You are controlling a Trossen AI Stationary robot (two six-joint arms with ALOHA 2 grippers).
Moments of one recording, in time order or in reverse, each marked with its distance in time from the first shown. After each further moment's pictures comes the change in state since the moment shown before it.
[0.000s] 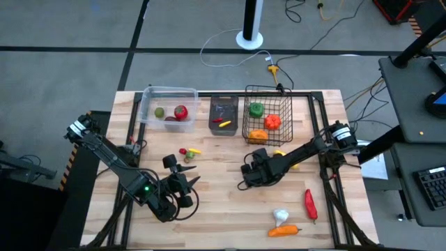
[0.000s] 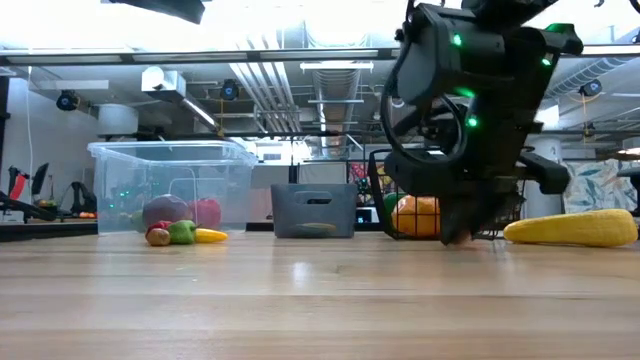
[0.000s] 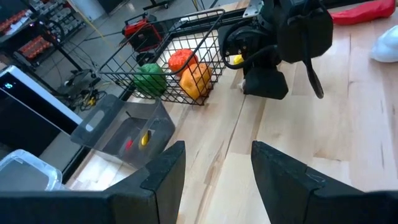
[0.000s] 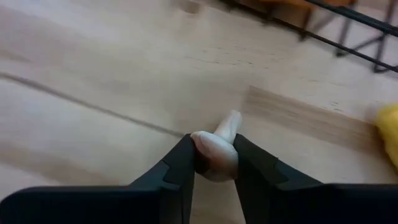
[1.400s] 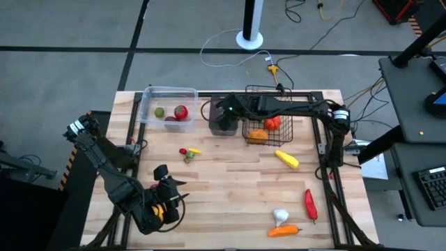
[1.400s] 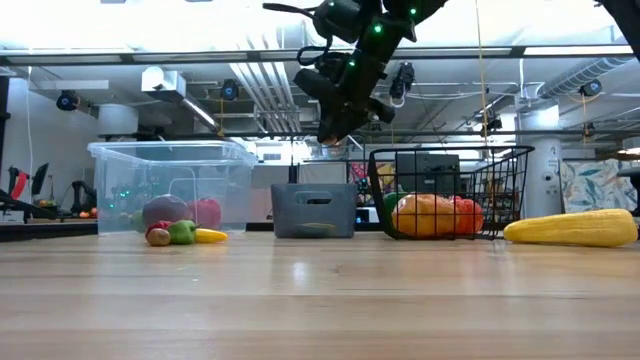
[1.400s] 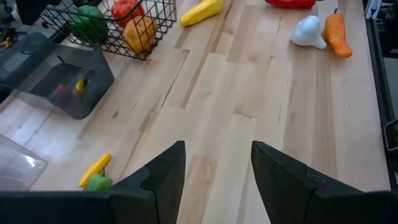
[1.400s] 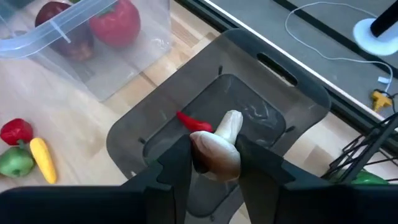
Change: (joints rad) left arm -0.139 -0.002 0.132 -0.249 0.215 -0.359; right arm -0.535 -0.011 0.512 0.135 -0.207 -1.087
